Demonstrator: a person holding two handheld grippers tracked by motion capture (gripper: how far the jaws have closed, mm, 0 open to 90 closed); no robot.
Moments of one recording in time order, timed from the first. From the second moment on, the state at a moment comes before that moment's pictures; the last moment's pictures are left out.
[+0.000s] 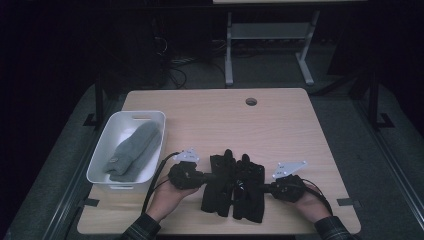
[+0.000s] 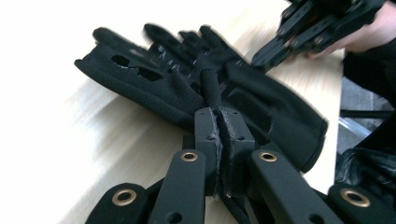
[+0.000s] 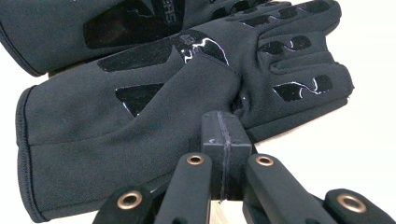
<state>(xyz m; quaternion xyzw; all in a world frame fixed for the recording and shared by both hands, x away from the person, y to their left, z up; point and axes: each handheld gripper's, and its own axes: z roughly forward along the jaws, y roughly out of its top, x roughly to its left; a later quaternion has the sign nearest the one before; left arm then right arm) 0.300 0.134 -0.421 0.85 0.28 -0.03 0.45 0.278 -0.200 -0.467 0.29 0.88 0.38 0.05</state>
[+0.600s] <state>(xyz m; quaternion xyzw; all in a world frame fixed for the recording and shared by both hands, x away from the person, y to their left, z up) 0.306 0.101 -0.410 0.86 0.24 -0.04 0.45 0.289 -0.152 -0.467 0.26 0.89 0.38 0.04</state>
